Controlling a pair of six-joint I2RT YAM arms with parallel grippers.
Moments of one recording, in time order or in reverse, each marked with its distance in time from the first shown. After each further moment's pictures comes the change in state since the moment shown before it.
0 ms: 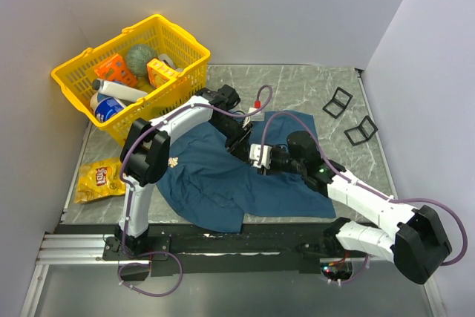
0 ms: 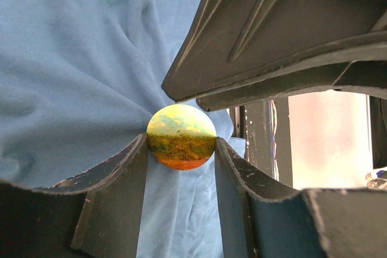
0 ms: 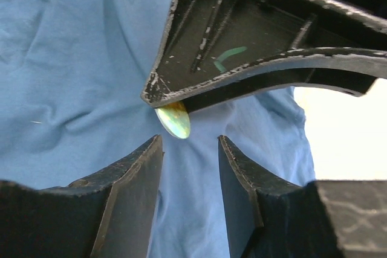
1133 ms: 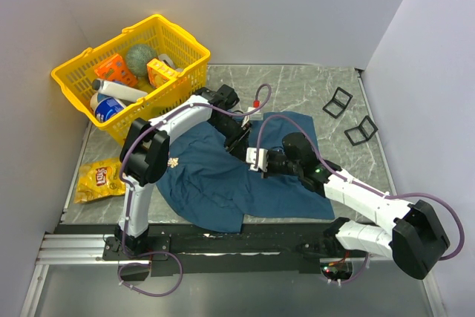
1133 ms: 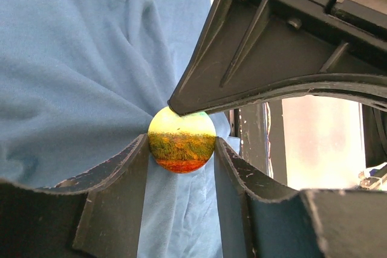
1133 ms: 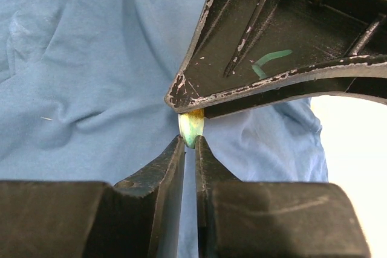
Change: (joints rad) left arm 0.006 0.000 0.003 -0.025 0.023 0.013; right arm 0.032 0.039 -0.002 -0.001 -0.009 -0.001
